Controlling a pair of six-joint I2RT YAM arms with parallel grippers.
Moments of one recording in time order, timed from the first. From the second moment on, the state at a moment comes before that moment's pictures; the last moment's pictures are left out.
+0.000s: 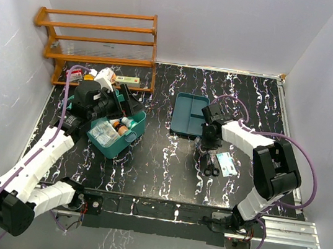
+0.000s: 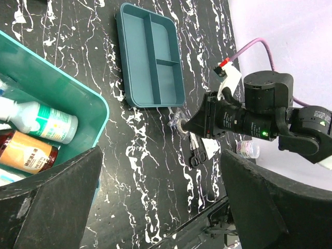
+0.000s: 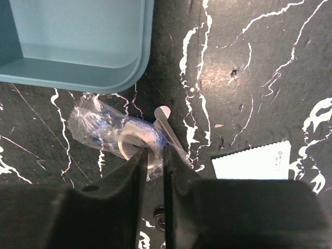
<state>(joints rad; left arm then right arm) -0.35 1.01 0.95 -0.36 0.27 -0.67 0.43 1.67 1.02 -0.59 0.10 0.37</state>
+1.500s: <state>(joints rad) -0.35 1.26 1.08 -0.27 0.26 -0.45 0.33 2.04 1.59 -0.48 0.22 0.96</state>
